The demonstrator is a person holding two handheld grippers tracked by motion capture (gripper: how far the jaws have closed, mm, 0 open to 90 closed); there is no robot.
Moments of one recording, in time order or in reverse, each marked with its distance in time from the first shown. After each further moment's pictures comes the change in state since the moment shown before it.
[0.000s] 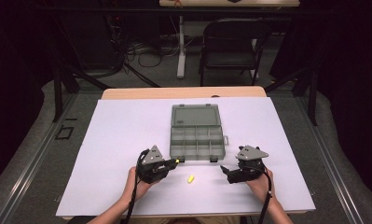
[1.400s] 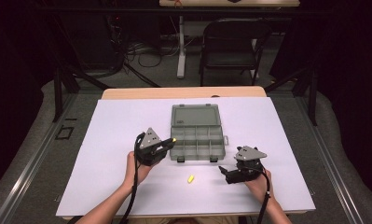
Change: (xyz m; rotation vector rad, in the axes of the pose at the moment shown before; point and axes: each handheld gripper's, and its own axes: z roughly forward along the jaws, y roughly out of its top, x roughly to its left) left arm 0.026 0.038 -0.003 -0.113 0.135 0.000; right arm 0.004 0.002 0.001 0.000 0.009 0.001
